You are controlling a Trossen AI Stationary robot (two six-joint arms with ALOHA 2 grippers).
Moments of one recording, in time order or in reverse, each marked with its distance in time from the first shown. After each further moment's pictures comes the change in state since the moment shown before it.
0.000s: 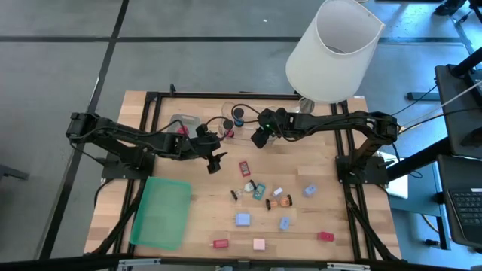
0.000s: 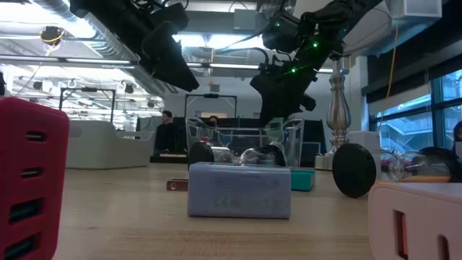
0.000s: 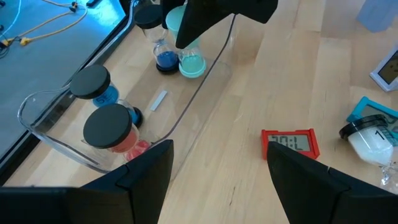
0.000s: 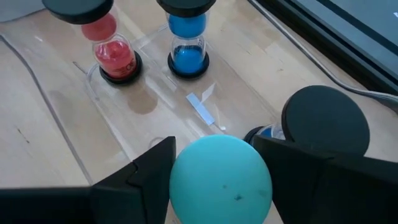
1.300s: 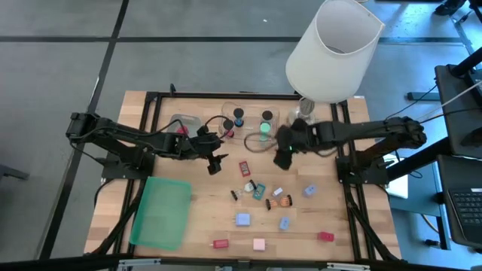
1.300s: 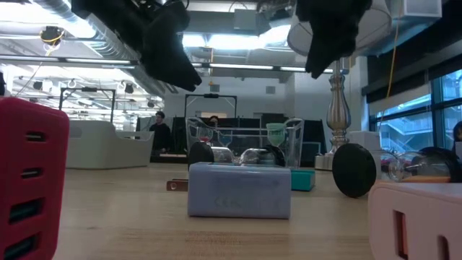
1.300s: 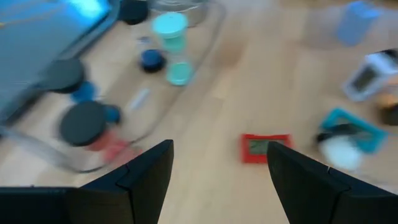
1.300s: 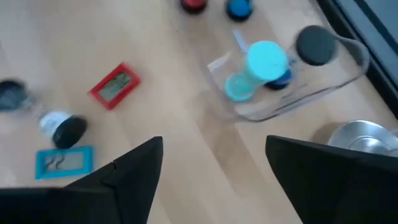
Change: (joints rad) left arm 0.000 0.000 0.000 0.025 0.082 -0.069; right arm 0.308 -0.278 0.143 -0.612 0.041 0.089
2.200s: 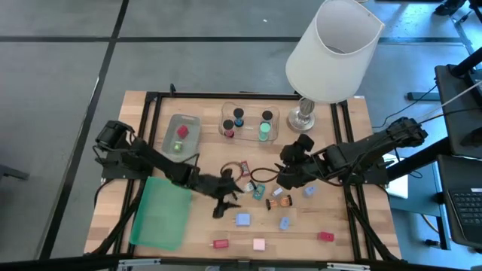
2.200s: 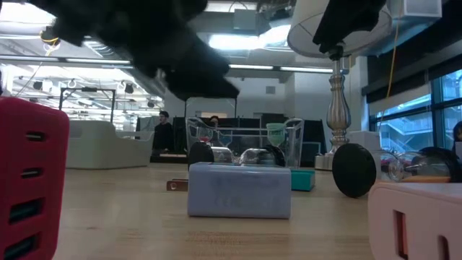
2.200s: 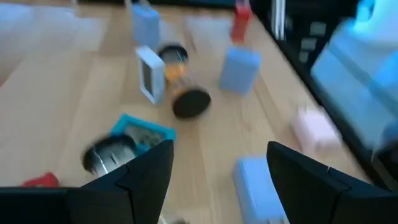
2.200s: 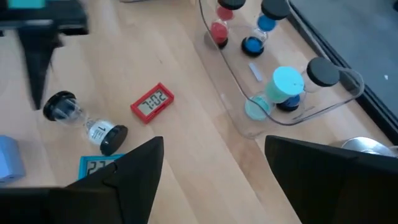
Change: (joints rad) left arm -0.301 0.404 0.000 0.603 0.222 0.020; right arm 0.309 0.000 -0.001 0.007 0.287 0.209
